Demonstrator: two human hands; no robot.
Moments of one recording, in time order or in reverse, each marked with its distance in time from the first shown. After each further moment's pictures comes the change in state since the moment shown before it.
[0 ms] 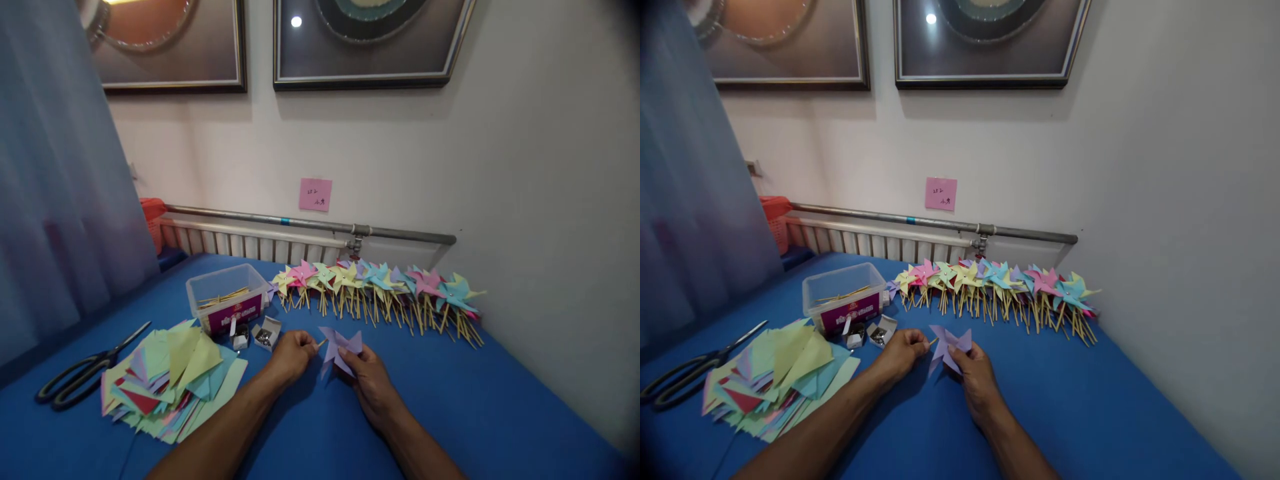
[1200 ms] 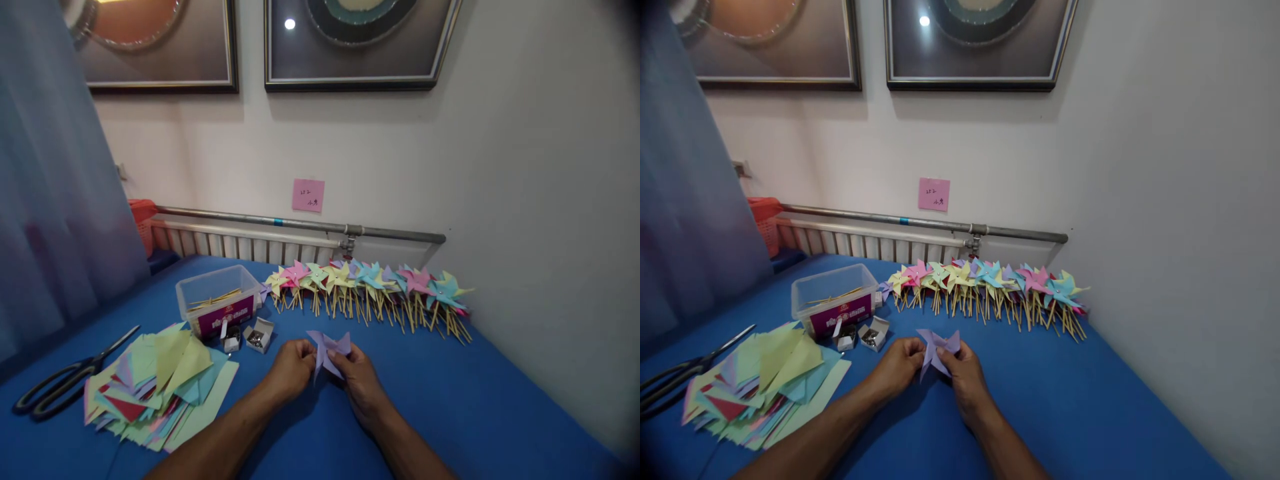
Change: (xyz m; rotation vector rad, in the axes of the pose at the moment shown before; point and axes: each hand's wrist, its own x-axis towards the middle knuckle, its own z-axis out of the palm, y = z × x) left_hand -0.012 -0.006 0.018 0.007 -0.054 0.078; right_hand 0.003 0.009 -0.004 -0.044 -0.069 -0.045
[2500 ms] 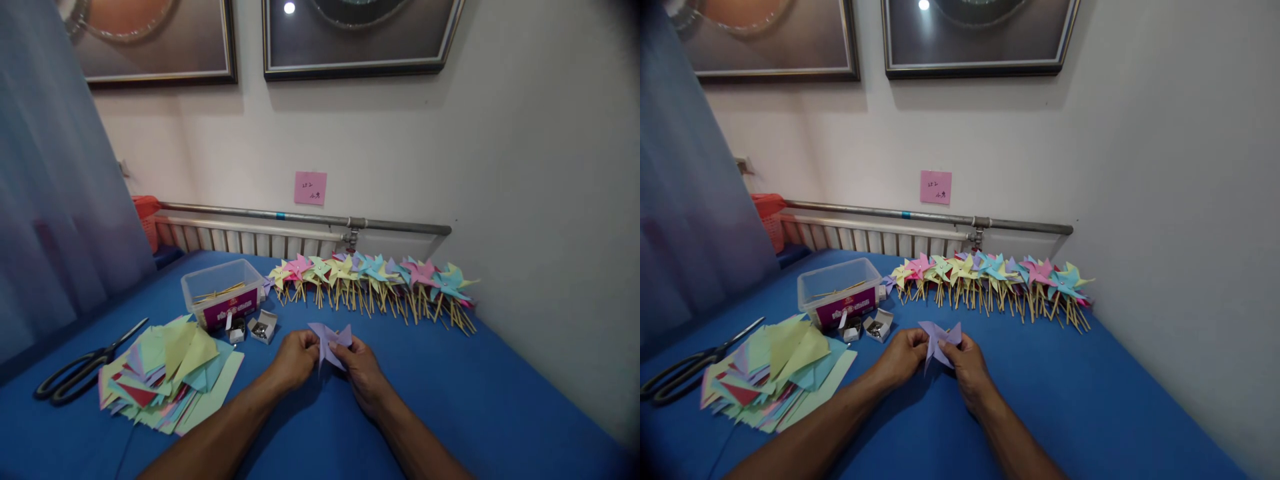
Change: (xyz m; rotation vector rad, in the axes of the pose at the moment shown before) left_hand -0.008 0.014 -0.002 -0.019 -0.017 0.012; right_hand -0.002 0.000 -0.001 -0.018 -0.030 0.024
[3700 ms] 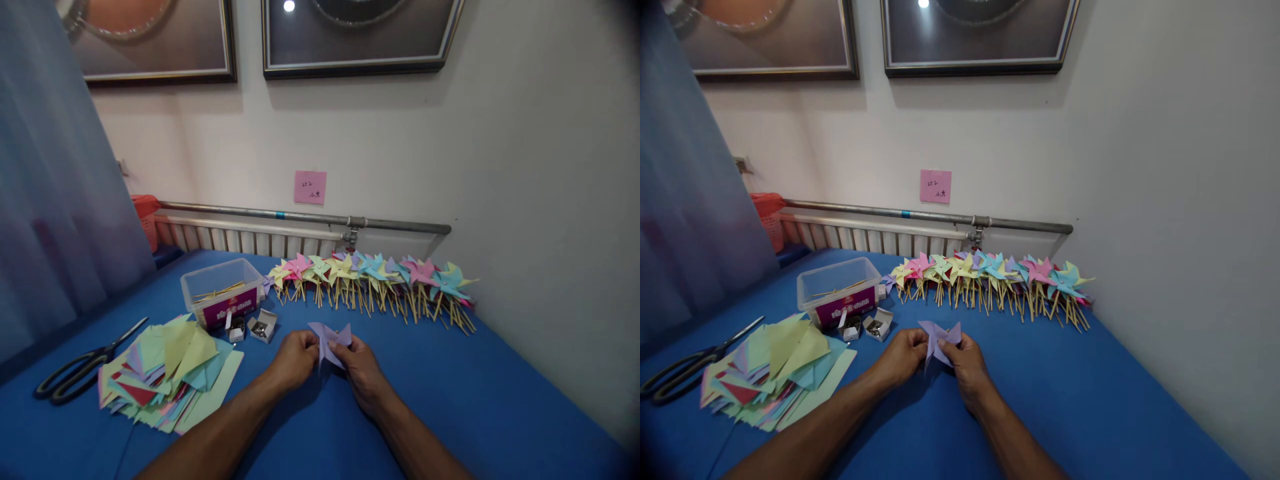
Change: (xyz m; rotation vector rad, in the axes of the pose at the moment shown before) left_hand 0.002 -0.007 0.001 0.029 -0.017 -0.002; right_hand 0.006 0.007 -0.005 -0.033 -0.013 -0.018
